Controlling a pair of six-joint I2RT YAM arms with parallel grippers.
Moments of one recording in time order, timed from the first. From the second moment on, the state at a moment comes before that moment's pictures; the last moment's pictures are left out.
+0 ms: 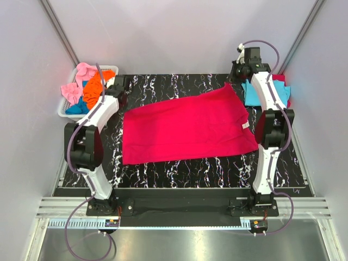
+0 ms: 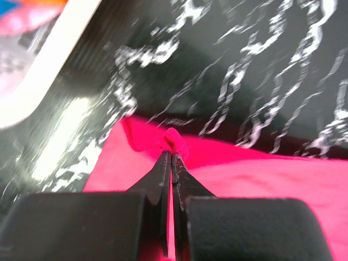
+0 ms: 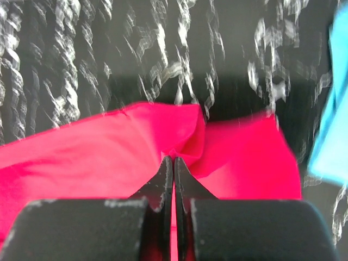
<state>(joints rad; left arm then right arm) -0.16 1.82 1.49 -0.63 -0.29 -0.71 0.05 2.23 2.22 -0.72 -0.25 0.17</state>
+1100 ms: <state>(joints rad) -0.16 1.55 1.10 -0.66 -0.32 -0.87 0.04 1.66 1.26 -0.66 0.22 0.46</state>
